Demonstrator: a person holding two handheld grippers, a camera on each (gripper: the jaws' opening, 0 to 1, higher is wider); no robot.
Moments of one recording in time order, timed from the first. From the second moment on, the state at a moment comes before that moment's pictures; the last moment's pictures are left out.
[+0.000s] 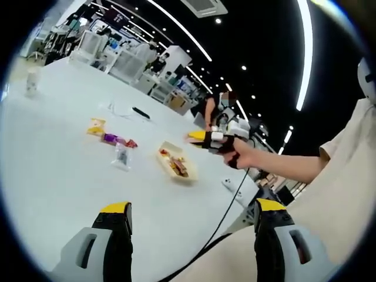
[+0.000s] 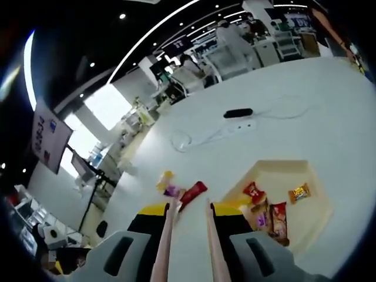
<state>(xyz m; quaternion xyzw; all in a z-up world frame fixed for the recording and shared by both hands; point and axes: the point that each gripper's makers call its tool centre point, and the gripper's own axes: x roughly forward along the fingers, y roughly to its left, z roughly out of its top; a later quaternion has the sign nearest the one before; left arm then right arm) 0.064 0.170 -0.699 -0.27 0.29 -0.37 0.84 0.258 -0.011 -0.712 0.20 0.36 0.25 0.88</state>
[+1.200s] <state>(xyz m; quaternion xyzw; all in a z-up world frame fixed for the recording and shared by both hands) 0.056 0.188 -0.701 -0.28 0.28 -0.36 0.85 0.252 0.036 -0.721 0.10 0.37 0.31 0.87</state>
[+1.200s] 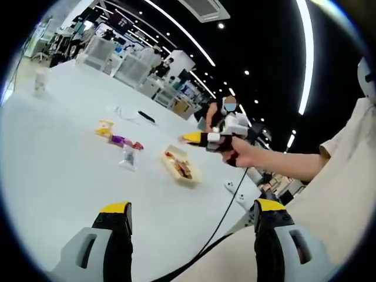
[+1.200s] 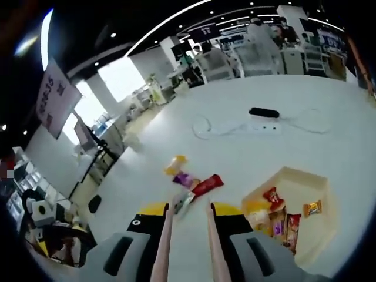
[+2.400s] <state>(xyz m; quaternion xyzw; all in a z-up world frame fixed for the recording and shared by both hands) 0.063 0.184 -0.703 -0.28 0.29 -0.36 0.84 0.285 0.038 -0.719 0.04 0.36 0.31 0.88</state>
